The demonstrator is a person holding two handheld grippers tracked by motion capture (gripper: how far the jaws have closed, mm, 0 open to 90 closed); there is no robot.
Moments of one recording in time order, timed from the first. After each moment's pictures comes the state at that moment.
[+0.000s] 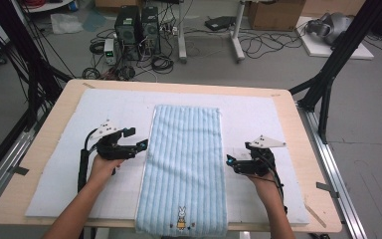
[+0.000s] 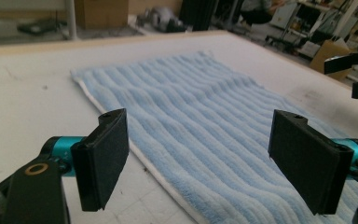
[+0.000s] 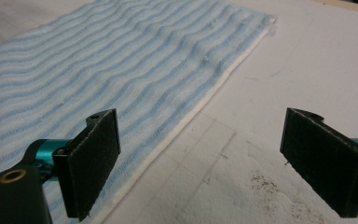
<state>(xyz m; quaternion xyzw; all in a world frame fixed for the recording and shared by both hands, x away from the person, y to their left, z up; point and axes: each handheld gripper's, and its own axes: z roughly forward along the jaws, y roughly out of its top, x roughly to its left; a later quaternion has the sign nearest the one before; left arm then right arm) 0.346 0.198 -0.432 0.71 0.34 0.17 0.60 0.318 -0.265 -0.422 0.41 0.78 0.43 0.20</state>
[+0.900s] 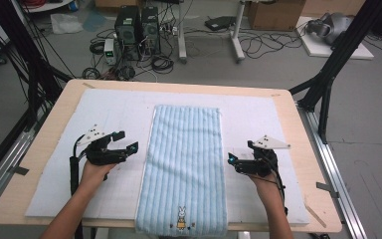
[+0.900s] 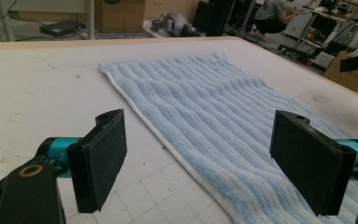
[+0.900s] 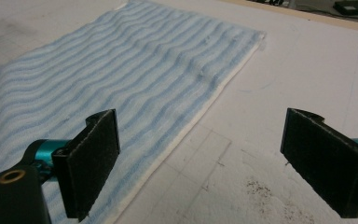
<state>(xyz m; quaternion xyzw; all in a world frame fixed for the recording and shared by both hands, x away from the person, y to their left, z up) 0.335 0.217 -0.432 0.69 0.38 0.16 0.59 0.311 -0.267 -0.415 0.42 0.76 0.45 0.21</state>
